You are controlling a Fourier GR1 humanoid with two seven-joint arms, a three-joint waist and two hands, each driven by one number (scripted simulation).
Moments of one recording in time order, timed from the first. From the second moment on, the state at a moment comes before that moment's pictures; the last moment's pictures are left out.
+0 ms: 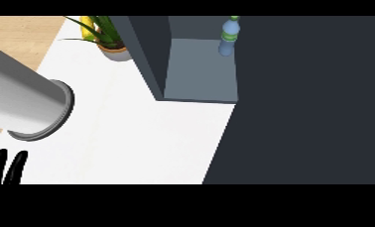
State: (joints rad) left arm 0.62 0.40 -0.18 -2.31 0.60 0.03 -0.38; right arm 0.51 -0.30 0.56 -2.34 0.16 0.25 0.08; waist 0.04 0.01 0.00
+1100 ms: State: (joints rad) left arm 0.88 0.48 0.21 -2.26 0.93 -0.36 -0.45; right arm -0.27 -0.01 0.58 -1.95 -0.23 -0.08 0.42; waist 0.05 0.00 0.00
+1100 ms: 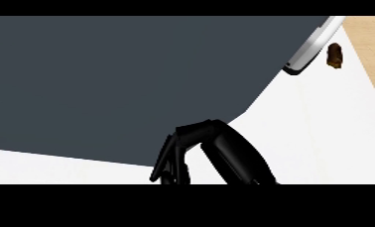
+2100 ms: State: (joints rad) left arm 0.98 0.39 0.40 -2.26 1.06 -0.55 -0.37; right arm -0.68 -0.03 0.20 -1.43 -0.50 0.22 0.32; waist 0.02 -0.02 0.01
